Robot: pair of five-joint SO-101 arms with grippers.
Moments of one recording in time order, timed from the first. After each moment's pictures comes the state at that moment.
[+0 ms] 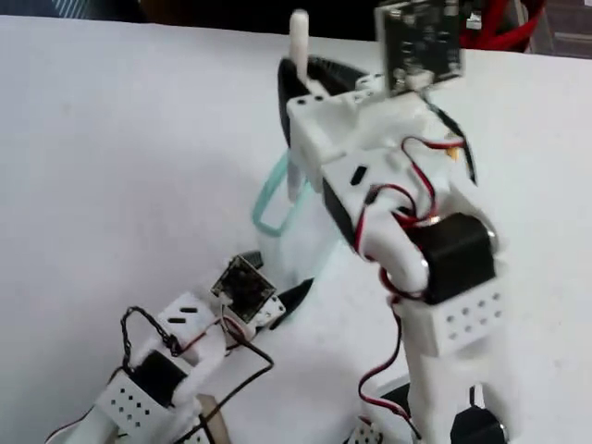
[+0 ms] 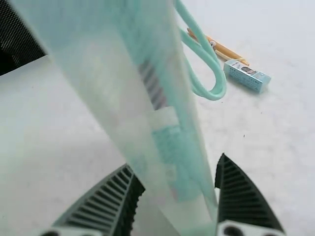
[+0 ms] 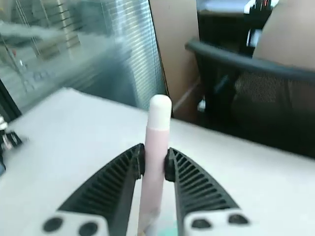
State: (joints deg) left arm 30.6 -91.6 97.7 29.3 -10.0; right arm -28.0 -26.8 -14.1 65.8 -3.6
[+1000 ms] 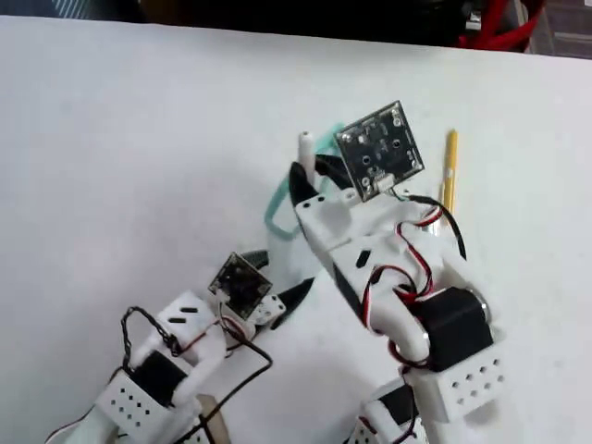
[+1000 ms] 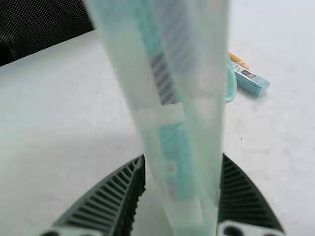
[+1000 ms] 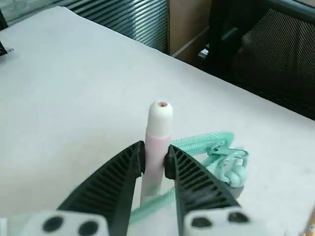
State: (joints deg) left arm 30.7 -91.6 97.7 29.3 -7.3; right arm -28.9 -51.2 21.3 63.6 6.5
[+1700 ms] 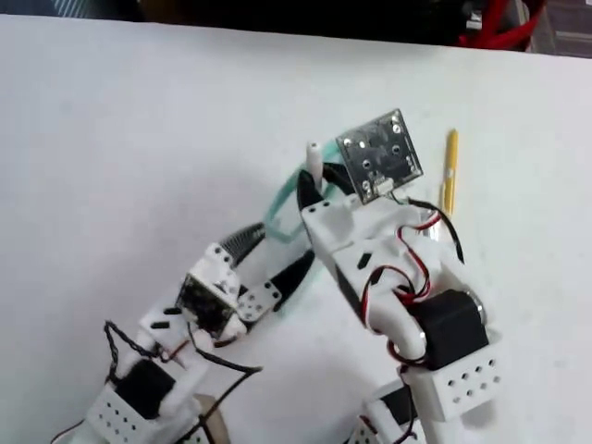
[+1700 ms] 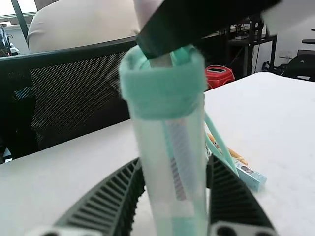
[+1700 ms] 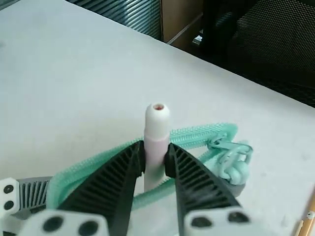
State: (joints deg) left arm 30.9 -104.0 94.2 23.0 -6.8; right arm -27.7 -52.9 28.9 62.8 6.7
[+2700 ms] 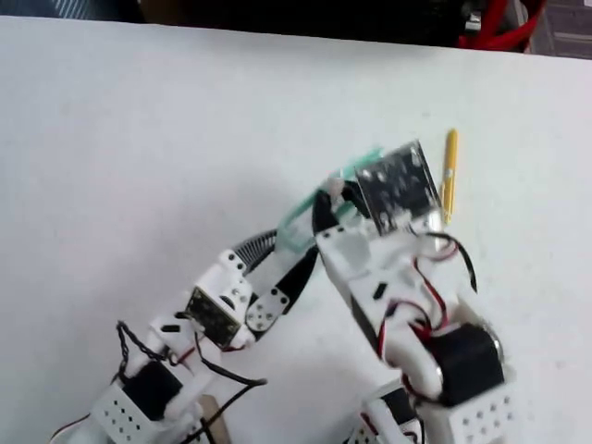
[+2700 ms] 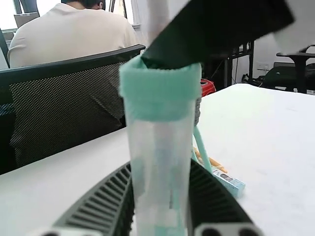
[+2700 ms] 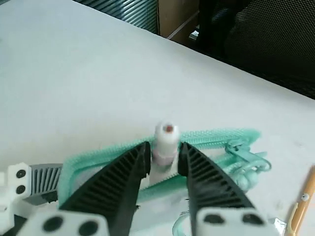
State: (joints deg) left arm 36.4 -104.1 97.1 18.8 -6.9; right arm -25.6 -63.9 33.3 66.9 6.7
